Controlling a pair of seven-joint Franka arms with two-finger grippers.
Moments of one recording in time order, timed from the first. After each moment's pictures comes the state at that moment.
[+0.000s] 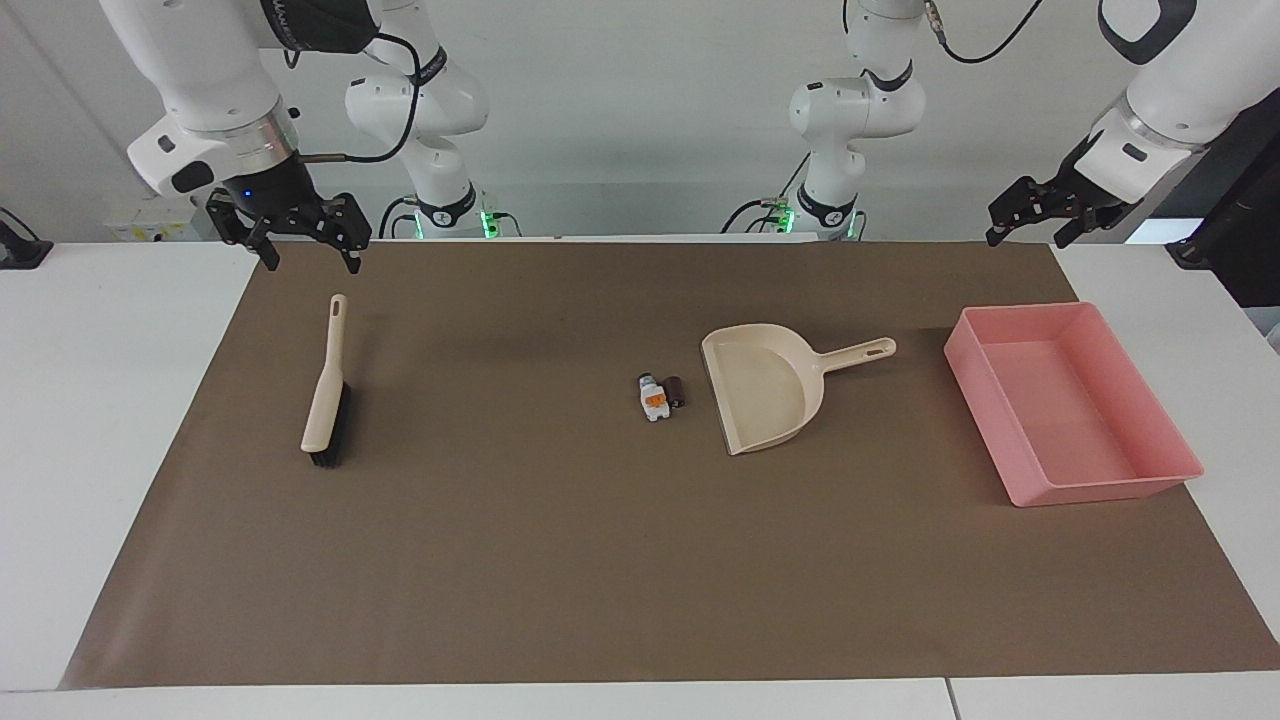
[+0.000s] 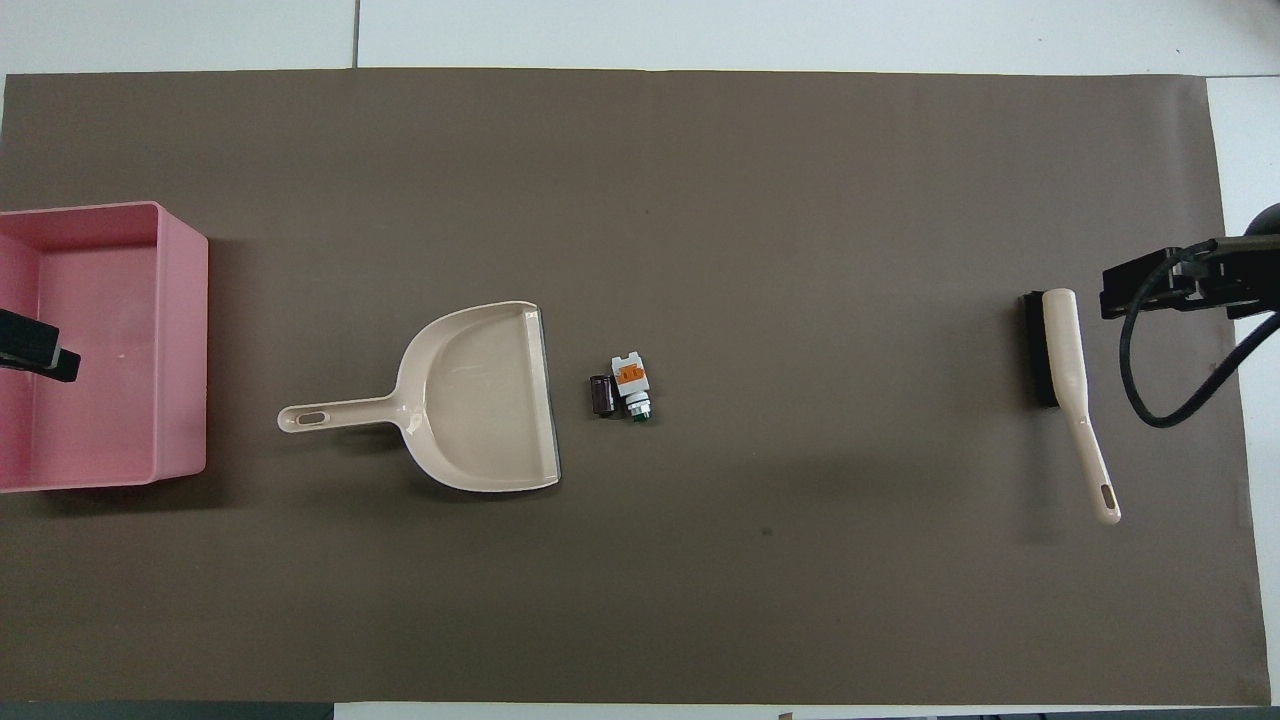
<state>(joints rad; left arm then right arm) -0.03 -0.01 0.07 -1.53 -0.04 1.34 0.11 0.04 -0.03 -0.01 -1.57 -0.05 1.52 0.07</state>
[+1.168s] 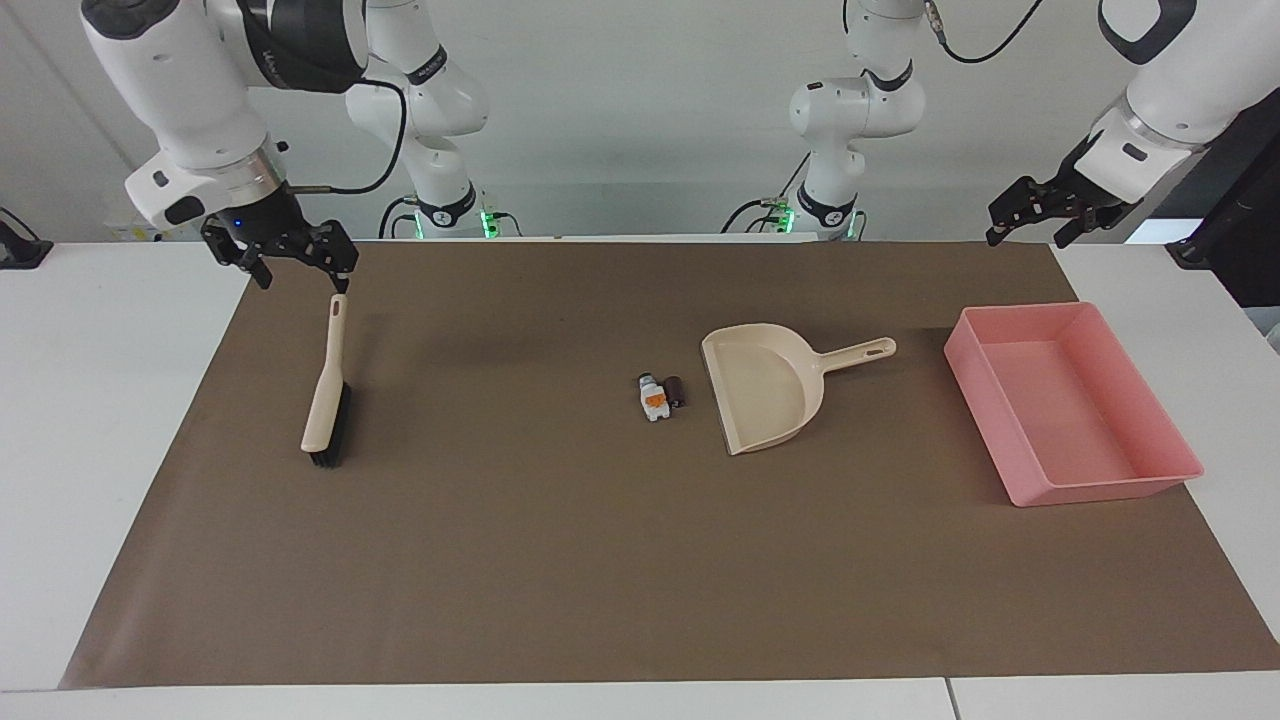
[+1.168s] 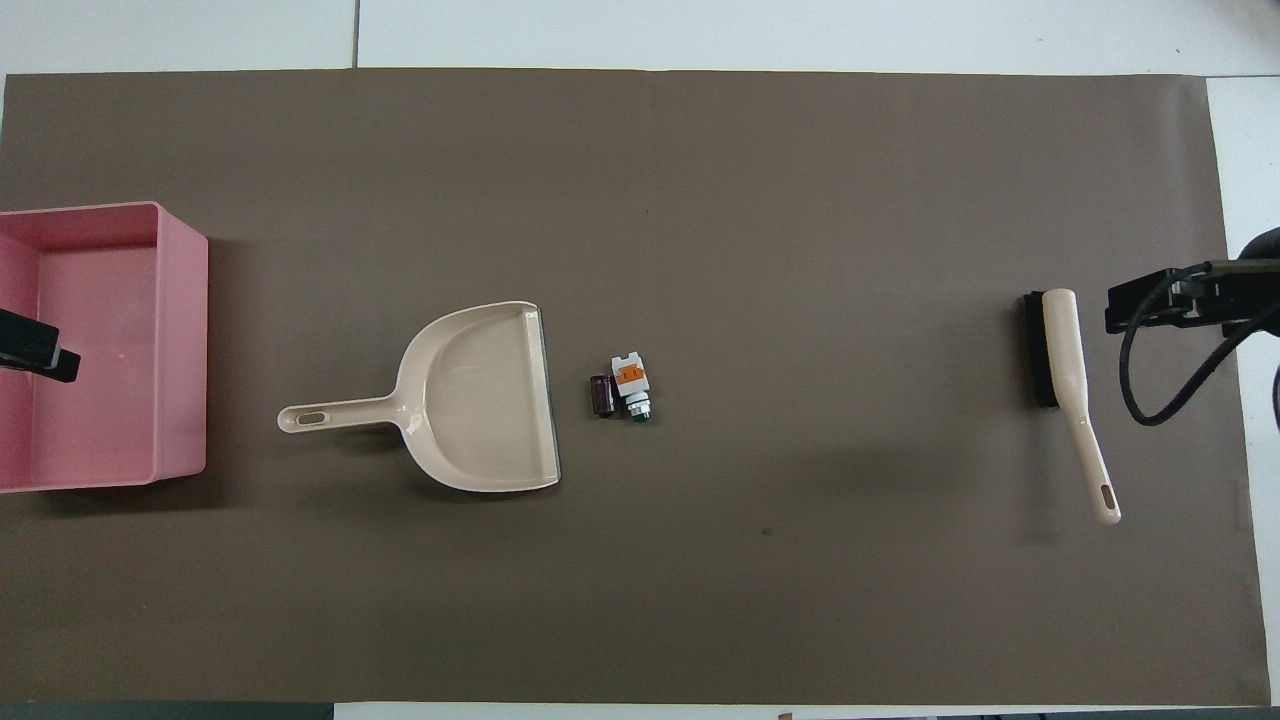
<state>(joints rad) -0.03 -0.01 0.07 -1.53 -0.04 1.34 0.11 -0.03 -0.10 -0.02 -1.83 -0.05 1.70 0.02</state>
